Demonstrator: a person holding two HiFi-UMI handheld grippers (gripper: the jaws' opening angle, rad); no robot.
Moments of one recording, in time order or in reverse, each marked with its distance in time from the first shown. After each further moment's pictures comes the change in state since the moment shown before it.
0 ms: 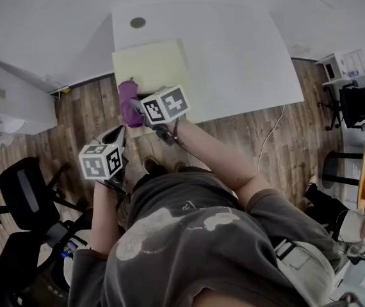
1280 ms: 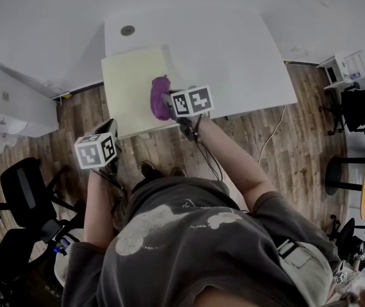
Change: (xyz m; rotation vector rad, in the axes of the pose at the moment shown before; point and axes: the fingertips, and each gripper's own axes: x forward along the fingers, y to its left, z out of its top) left arm 0.008 -0.027 0.031 0.020 -0.043 0.168; right arm -0.112 -0.121 -0.037 0.077 -0.027 -0.204
